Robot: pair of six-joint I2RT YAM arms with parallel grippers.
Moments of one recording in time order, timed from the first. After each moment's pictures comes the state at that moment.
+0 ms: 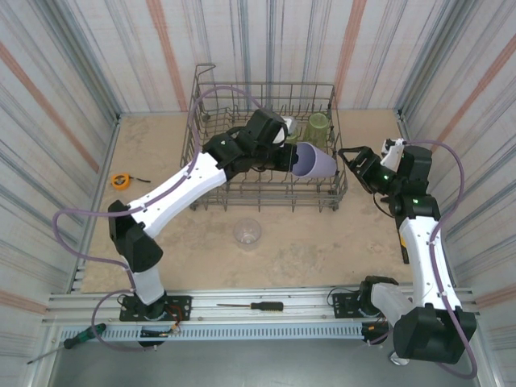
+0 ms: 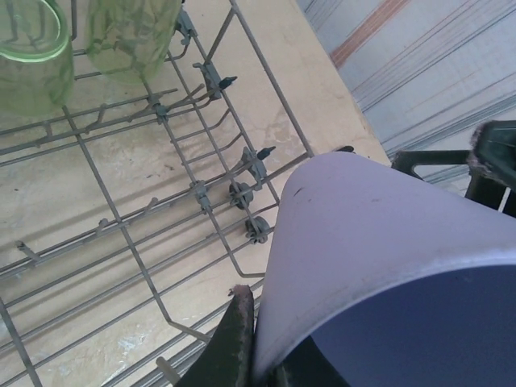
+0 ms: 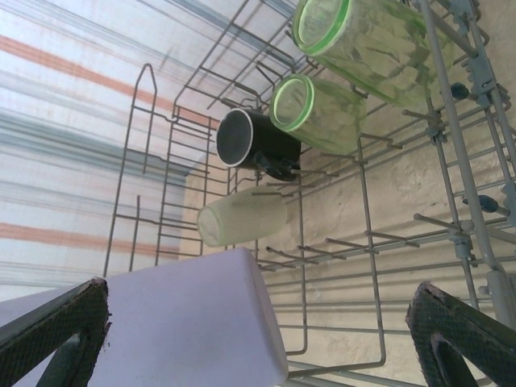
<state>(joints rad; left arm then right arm) -0.84 1.79 1.87 -0.76 0.11 -0.51 -0.11 0.98 0.89 -0.37 -0.65 0.78</state>
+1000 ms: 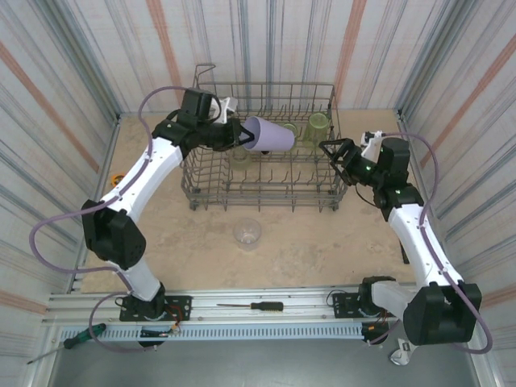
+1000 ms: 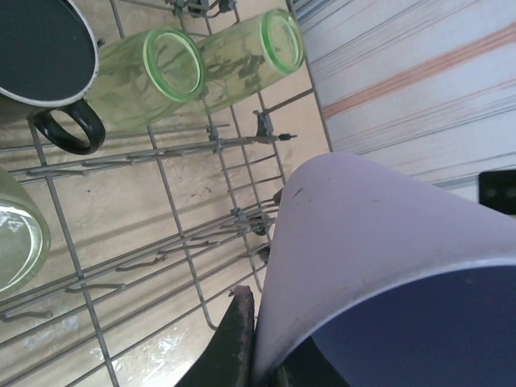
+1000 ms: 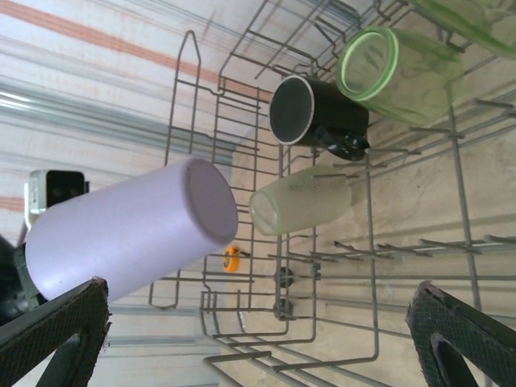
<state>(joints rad) -0.40 1.71 1.67 -0.62 0.61 -0.55 0.07 1.10 0.88 -0.14 -0.65 0.96</state>
